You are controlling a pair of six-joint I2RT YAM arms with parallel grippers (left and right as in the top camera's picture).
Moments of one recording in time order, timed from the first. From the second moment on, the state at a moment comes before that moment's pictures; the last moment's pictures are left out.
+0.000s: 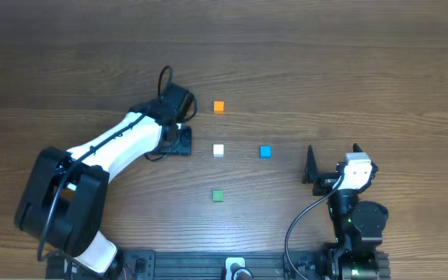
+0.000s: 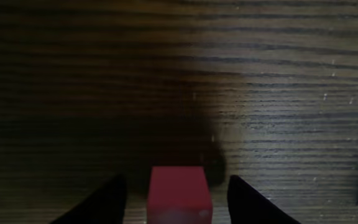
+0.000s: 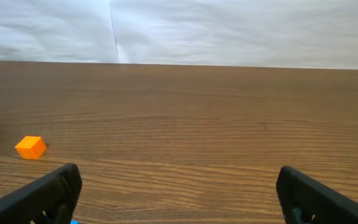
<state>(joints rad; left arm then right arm) -0.44 1.77 1.01 -0.67 -0.04 -0.42 -0.02 0.01 0.06 -0.17 -0.08 -0.01</state>
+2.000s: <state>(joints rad) -0.75 1.90 1.42 -0.94 -0.08 -0.79 -0.02 0.01 0.06 -0.17 -0.08 -0.01</state>
